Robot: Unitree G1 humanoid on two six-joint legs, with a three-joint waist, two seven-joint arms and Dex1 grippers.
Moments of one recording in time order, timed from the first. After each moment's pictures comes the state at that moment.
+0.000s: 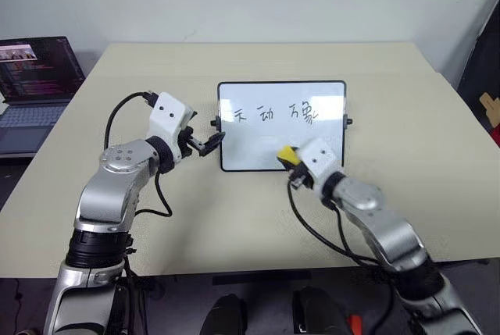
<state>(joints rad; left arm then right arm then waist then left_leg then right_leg) -0.50 0.60 0.05 -0.13 -0.23 0.62 -0.56 -0.53 -0.29 0.38 -0.22 0.00 0.54 0.33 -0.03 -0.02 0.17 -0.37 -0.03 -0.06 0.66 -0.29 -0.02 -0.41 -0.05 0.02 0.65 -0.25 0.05</state>
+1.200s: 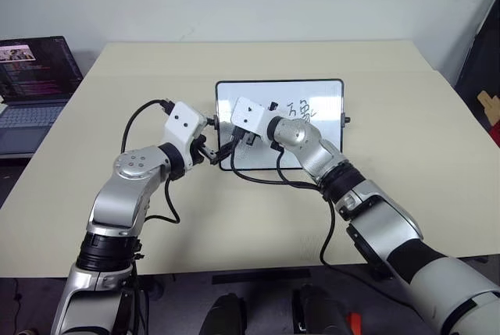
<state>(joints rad) -0.48 0.56 0.00 -0.13 -0.22 0.55 -0.62 -1.11 -0.07 0.46 0.80 -0.34 0.02 0.41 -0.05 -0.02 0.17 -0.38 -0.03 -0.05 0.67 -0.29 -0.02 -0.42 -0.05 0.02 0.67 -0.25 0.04</state>
